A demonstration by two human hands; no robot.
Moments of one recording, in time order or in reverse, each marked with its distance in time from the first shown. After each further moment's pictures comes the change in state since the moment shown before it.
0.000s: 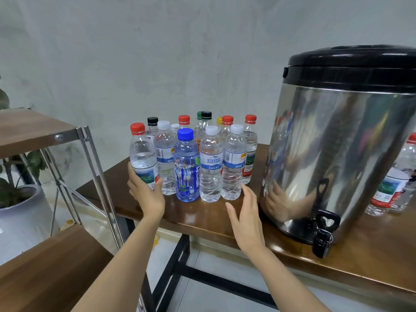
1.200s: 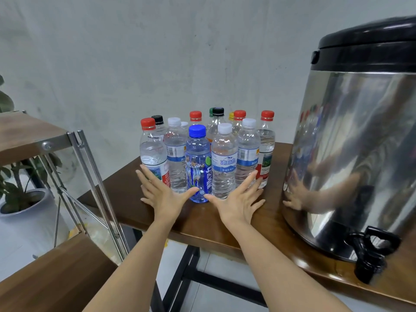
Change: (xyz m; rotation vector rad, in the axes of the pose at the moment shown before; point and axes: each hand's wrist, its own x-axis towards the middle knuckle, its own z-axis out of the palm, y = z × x) left_hand 0.020 -0.023 0.027 0.352 -0.247 0.101; right_hand 0.072 -0.038 0.073 -0.268 -0.011 0.367
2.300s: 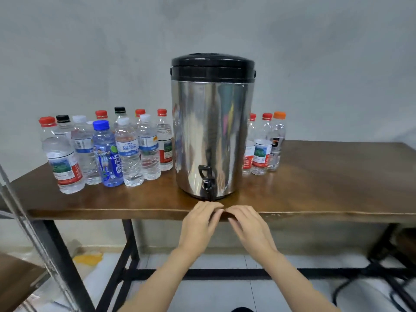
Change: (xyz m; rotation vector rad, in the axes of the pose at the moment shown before) left_hand -0.297 0.129 0.066 -0.263 -0.284 0.900; right_hand -0.129 0.282 -0.192 -0.196 0.319 -0.660
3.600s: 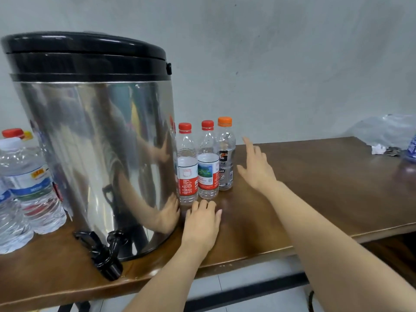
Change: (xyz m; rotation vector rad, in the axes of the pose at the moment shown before) left_hand 0.141 0.044 0.187 0.335 -0.554 -0.176; right_hand 0.164 0.228 -0.078 -0.109 -0.123 0.548
